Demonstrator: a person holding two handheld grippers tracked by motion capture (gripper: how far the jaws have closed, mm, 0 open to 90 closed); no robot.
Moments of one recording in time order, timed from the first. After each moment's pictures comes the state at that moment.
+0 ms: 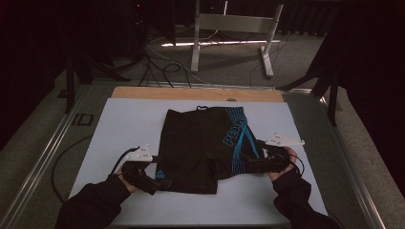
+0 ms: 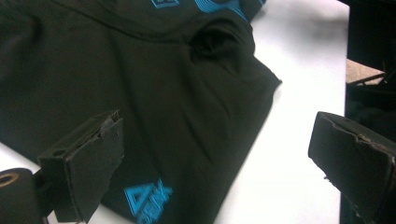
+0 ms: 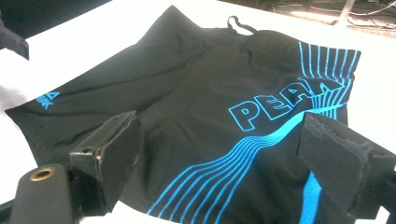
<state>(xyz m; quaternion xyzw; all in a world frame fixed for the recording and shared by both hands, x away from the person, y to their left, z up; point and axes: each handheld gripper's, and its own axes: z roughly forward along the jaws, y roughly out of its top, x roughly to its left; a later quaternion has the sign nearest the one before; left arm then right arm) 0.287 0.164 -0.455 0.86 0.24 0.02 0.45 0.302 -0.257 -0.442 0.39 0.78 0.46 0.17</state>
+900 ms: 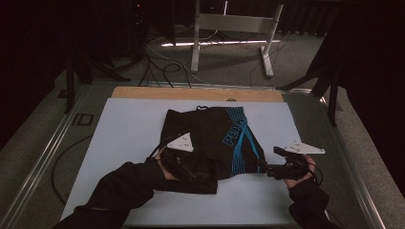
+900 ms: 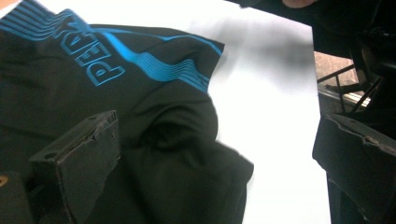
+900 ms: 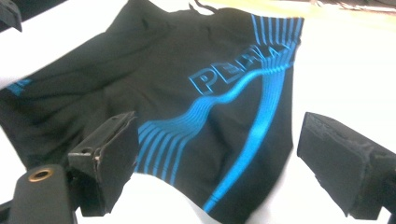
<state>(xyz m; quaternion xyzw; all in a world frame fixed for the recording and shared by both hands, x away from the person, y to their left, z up) 0.311 0.059 -0.433 0.88 0.15 -0.01 0.45 0.283 -0.306 -0.454 0.44 0.76 0.44 0.17</state>
